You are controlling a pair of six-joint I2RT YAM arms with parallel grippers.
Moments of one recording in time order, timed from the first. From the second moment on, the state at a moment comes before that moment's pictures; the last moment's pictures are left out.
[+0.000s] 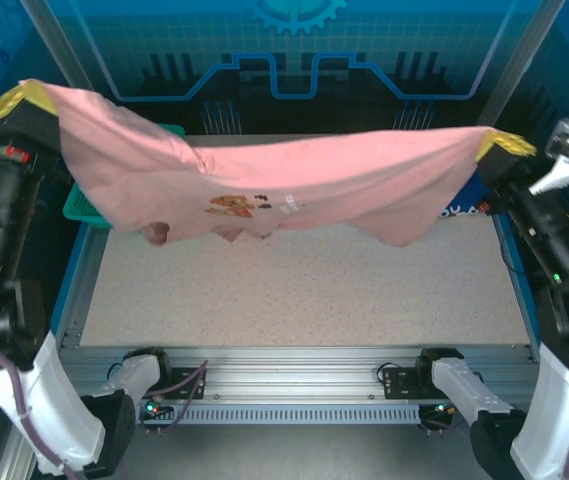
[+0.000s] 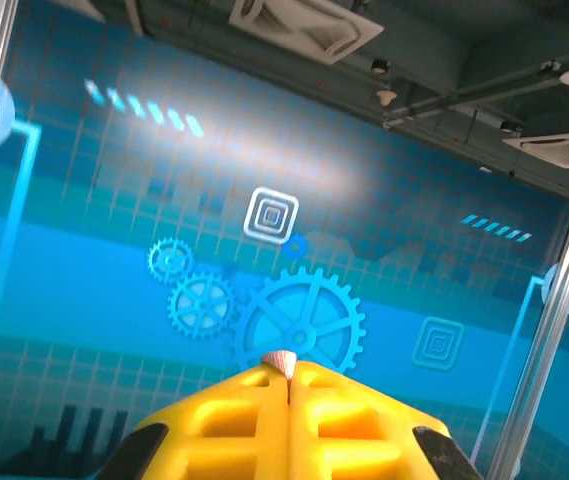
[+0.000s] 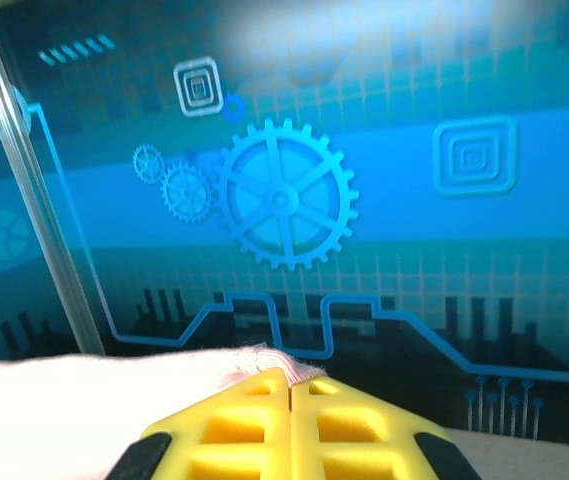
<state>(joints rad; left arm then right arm) 0.25 1.02 2.13 -0.66 0.33 -0.45 -0.02 0.90 1.88 -0.82 -0.28 0.18</state>
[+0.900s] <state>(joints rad) 0.04 2.48 2.60 -0.60 0.28 -0.38 0.00 1.87 1.78 -0.54 -0.03 0.07</state>
